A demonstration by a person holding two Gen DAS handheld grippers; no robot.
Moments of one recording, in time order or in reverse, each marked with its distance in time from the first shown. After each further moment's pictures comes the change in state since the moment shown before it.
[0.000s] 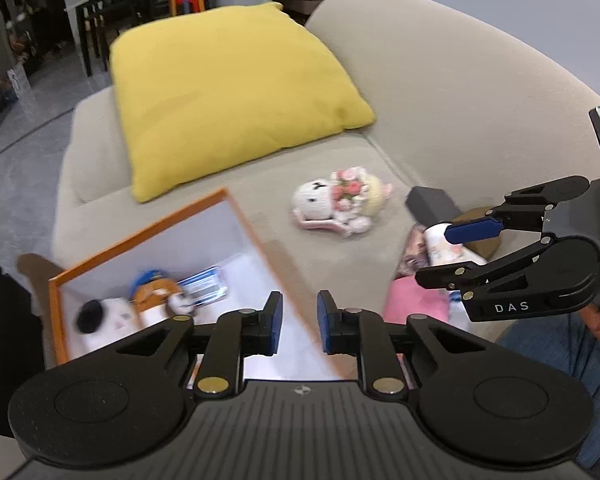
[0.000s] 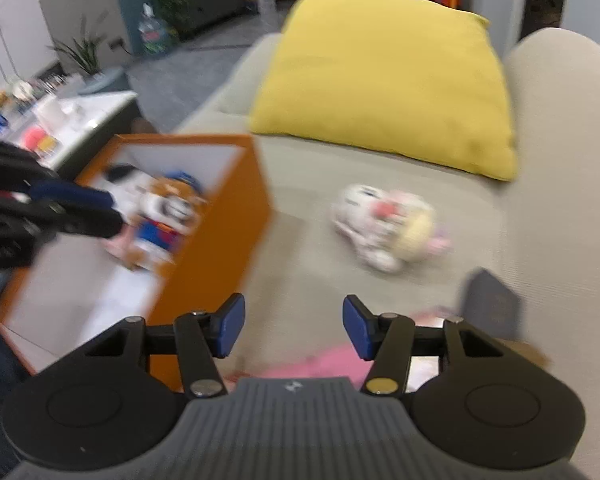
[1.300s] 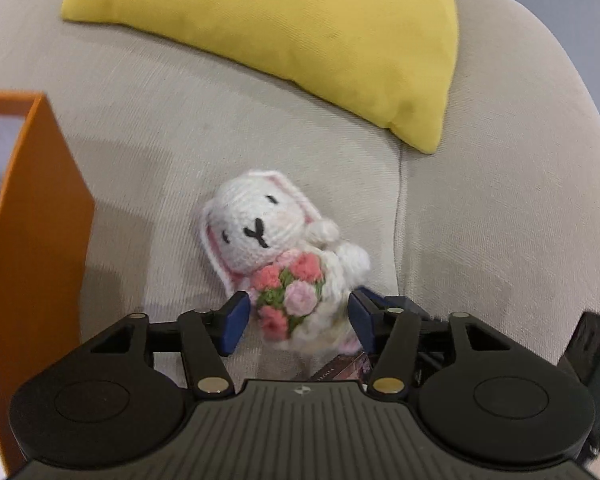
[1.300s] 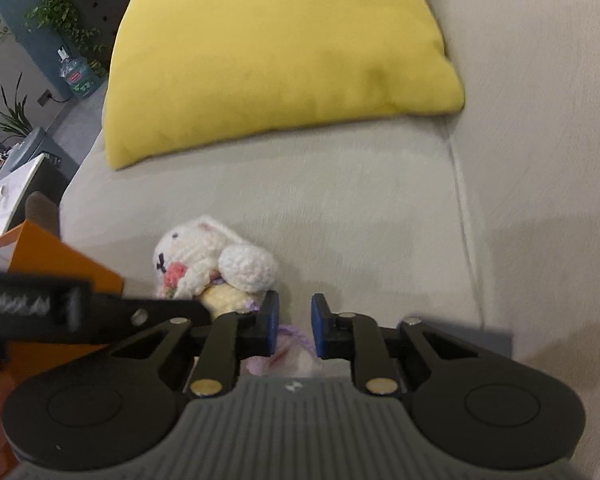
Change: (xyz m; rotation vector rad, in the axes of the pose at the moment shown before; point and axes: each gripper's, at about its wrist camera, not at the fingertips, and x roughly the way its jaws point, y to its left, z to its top) left arm 0.193 0.017 0.058 -0.731 0.209 -0.214; right arm 0.125 -0.130 0.038 0.347 0.089 0.071
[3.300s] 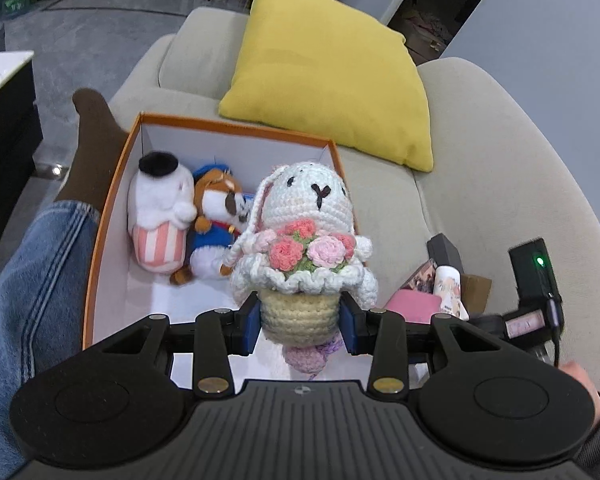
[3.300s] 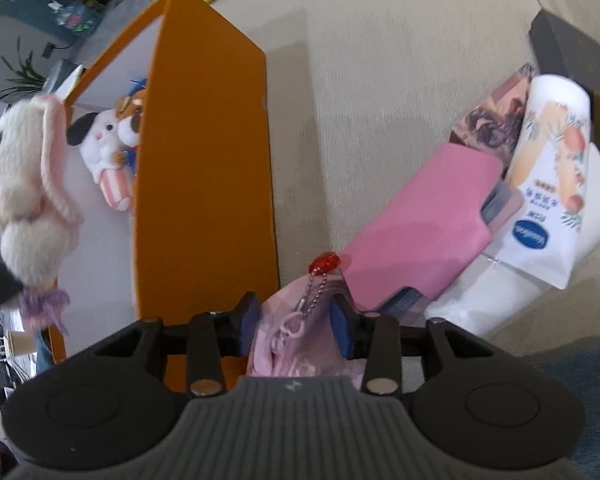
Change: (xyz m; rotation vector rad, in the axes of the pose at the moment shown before) left arm -0.234 0.128 -0.131 0.220 -0.273 0.047; right arm -0.015 0.117 -0.122 0.171 0.357 0.087
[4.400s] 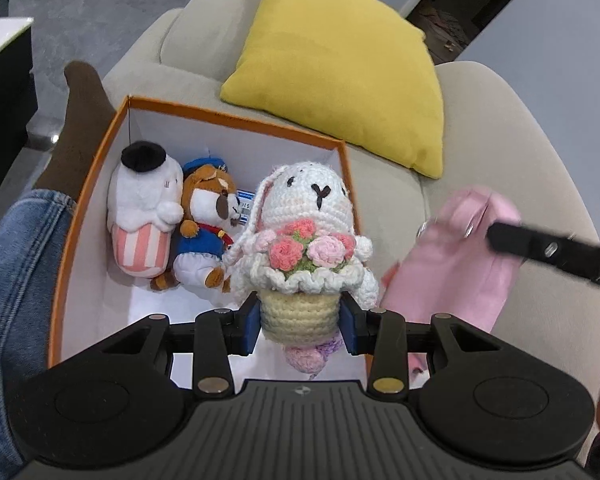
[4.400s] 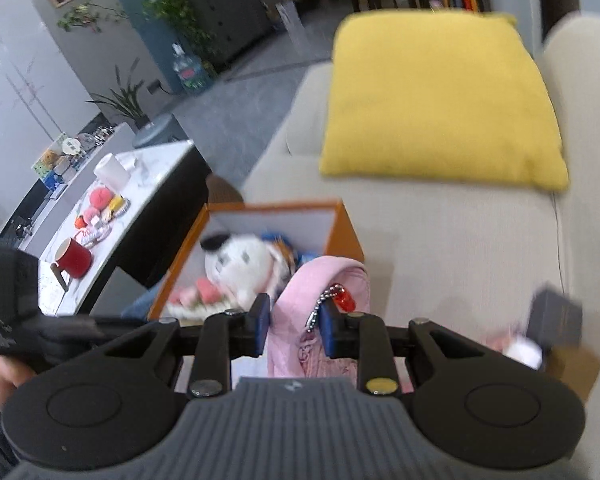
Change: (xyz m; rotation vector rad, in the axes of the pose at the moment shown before) left arm 0.039 0.005 0.025 -0.100 0.052 -0.017; right arm -0.152 0.072 -0.002 -0.436 -0.454 0.088
